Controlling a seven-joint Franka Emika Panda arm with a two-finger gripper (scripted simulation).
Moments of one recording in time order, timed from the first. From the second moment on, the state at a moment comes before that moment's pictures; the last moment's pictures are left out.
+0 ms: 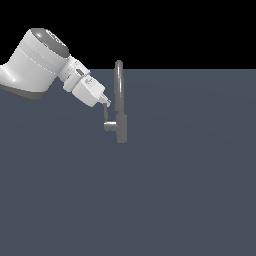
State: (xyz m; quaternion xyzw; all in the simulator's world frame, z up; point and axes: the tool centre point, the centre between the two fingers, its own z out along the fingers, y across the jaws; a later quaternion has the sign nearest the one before) arm 0.073 0.076 0.167 0.67 -0.63 0.29 0.27
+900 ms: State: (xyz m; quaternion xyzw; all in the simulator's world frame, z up) arm 0.053 0.079 0.162 0.66 -0.65 0.28 0.26
